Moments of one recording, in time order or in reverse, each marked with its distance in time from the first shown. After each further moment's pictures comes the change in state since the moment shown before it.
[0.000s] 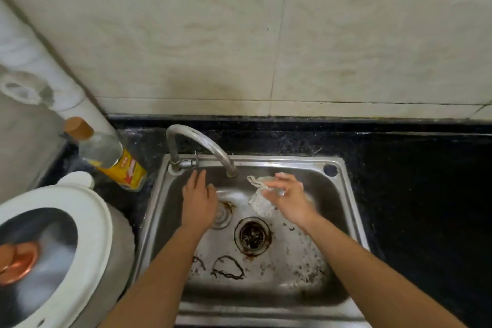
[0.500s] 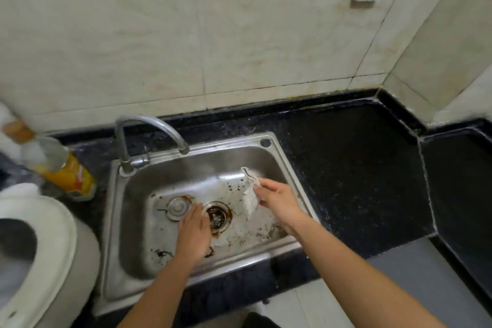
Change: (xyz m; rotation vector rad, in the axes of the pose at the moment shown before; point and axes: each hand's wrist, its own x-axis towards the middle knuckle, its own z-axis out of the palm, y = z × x) left_hand -0.132 -0.007 0.030 0.035 -0.354 0.198; right_hand -0.150 0.023 -0.023 0.305 0.207 0.098
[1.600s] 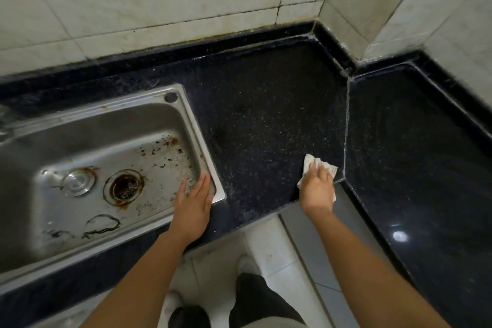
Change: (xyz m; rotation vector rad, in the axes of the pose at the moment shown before) left_hand -0.016 0.113 0.207 0.419 -0.209 0.361; right_hand -0.029 0.180 -0.298 -1.060 0.549 0.222
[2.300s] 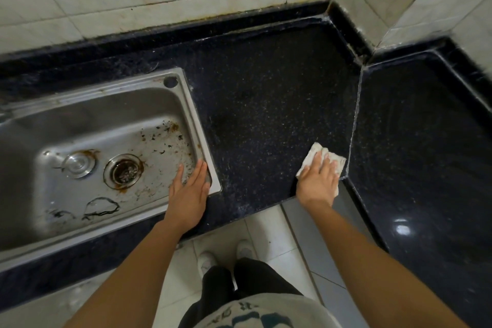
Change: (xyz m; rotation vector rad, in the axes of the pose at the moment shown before) left_hand 0.001 0.017 -0.009 -0.046 -0.017 -0.141; right_hand 0.006 -0.008 -0.008 0.070 -0.126 0.086
